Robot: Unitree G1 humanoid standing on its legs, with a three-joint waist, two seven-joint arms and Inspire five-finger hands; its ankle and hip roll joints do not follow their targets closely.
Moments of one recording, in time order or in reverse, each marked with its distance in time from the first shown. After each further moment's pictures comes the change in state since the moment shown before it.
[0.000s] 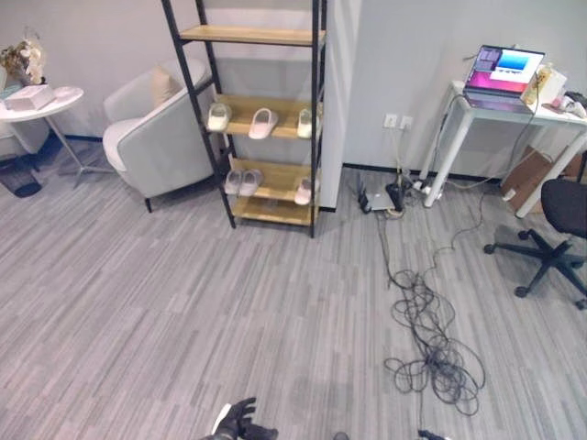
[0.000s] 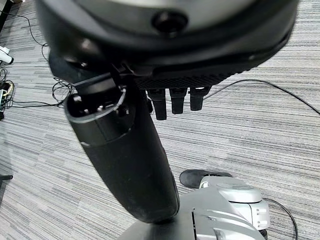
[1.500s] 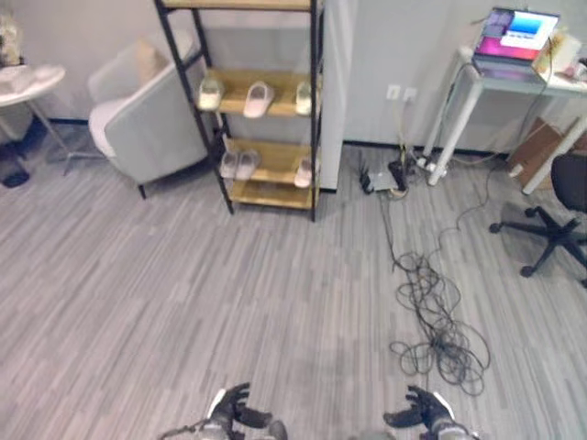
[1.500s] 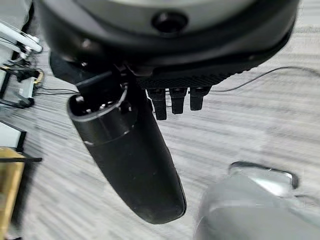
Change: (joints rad) left arm -0.073 0.017 -0.002 0.034 -0.003 0.013 0.003; right arm -0.130 -0.006 0.028 -0.088 -0.009 0.015 0.009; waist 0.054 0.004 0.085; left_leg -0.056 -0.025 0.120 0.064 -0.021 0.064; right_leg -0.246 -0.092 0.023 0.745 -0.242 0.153
